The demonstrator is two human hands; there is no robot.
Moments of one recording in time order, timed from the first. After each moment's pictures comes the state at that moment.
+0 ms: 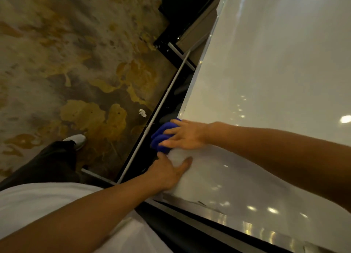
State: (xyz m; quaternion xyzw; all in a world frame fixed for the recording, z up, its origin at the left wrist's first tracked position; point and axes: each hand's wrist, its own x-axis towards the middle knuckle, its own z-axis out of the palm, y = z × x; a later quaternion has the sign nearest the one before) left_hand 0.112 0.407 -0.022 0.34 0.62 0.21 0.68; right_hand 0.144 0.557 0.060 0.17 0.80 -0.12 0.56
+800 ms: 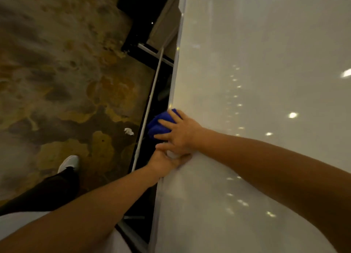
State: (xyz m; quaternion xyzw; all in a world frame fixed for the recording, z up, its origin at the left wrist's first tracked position) left_hand 0.082 0.628 -0.025 0.30 0.51 0.34 0.73; right_hand 0.143 0.731 0.047 0.26 0.85 0.06 0.45
